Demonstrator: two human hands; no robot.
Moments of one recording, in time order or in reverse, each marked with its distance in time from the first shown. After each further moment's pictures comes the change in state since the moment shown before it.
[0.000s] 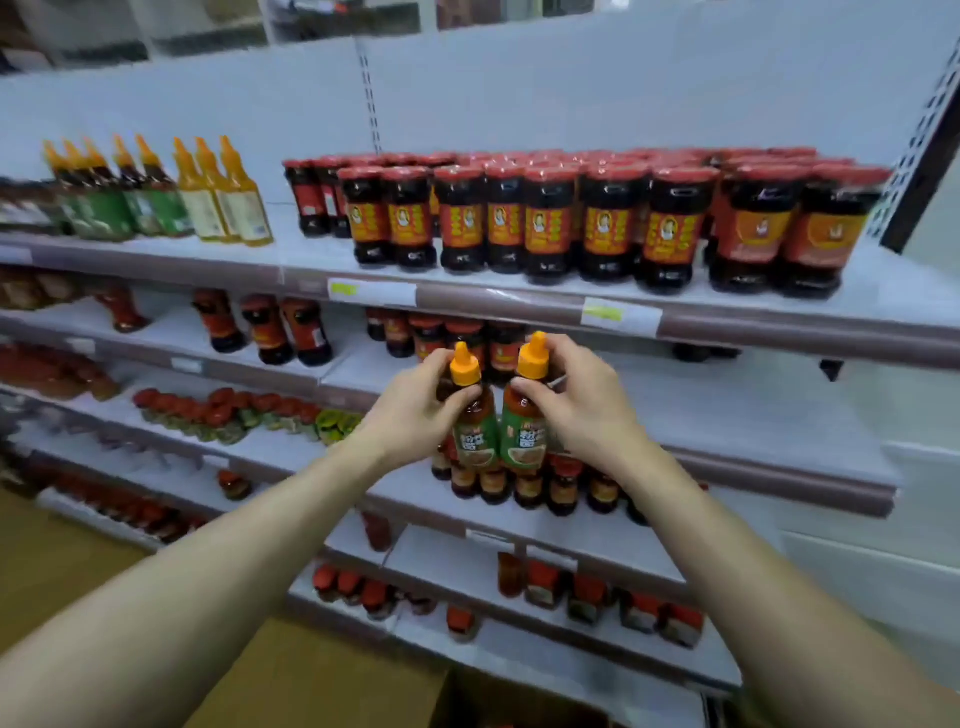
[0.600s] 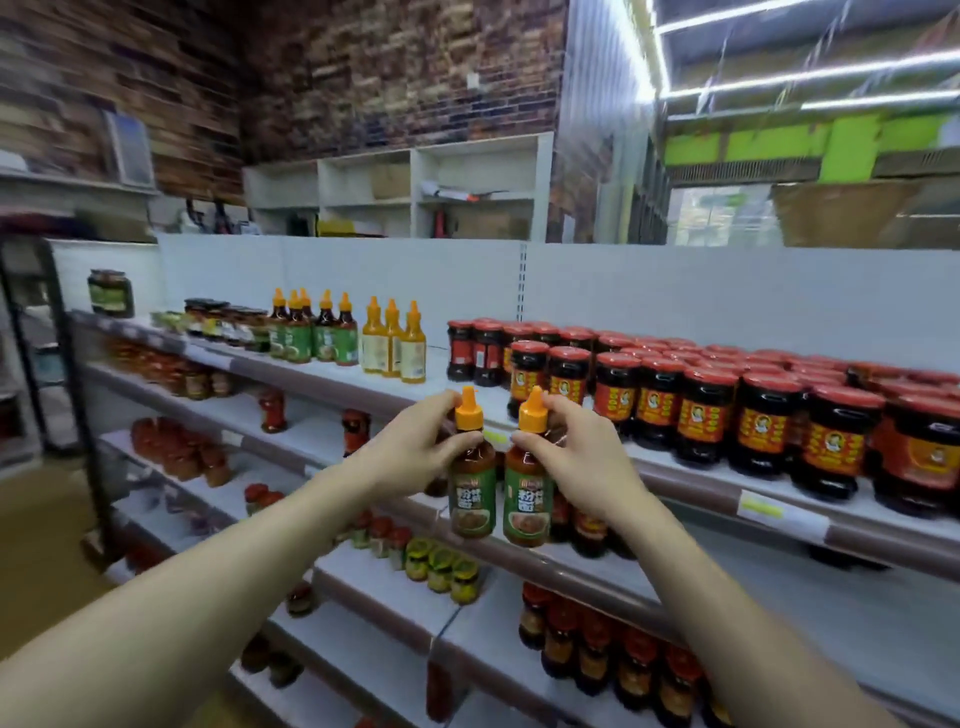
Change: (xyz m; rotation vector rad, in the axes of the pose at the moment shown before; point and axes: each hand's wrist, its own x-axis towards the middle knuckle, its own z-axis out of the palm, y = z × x) left_hand -0.014 -0.047 -0.219 0.081 0.113 0.047; right_hand 0.100 -0.189 0.062 0.054 -0.033 -0.205
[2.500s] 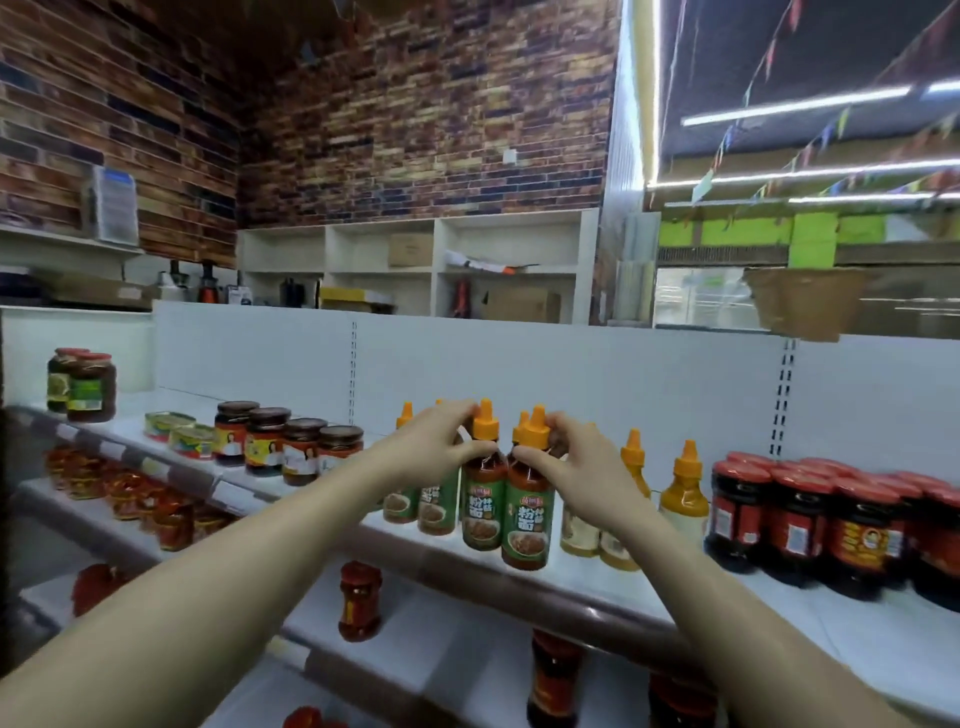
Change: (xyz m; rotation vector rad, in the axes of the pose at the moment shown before) left_hand 0.230 -0.467 -0.308 0.118 -0.029 0.039; right_hand 0.440 -0.109 0.398 0.003 0.069 -0.011
